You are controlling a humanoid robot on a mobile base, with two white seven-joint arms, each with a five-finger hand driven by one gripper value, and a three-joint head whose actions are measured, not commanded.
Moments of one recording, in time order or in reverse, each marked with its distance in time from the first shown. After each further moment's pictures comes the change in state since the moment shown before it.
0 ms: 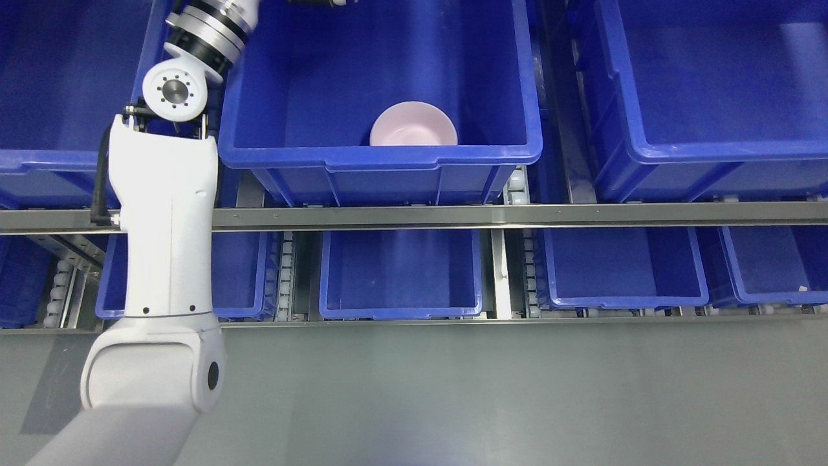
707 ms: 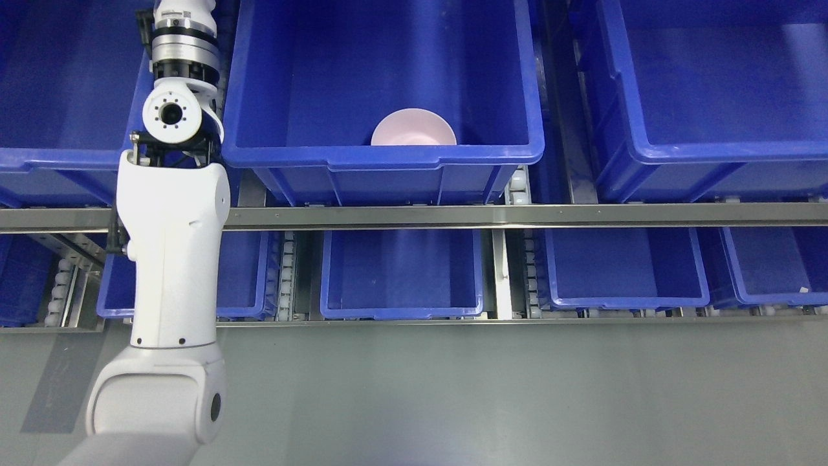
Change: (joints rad) left arm 0.124 0.000 -0.059 -0.124 0.311 0.211 0.356; right arm 0.000 0.000 0.000 0.000 0.000 0.000 0.000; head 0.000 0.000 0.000
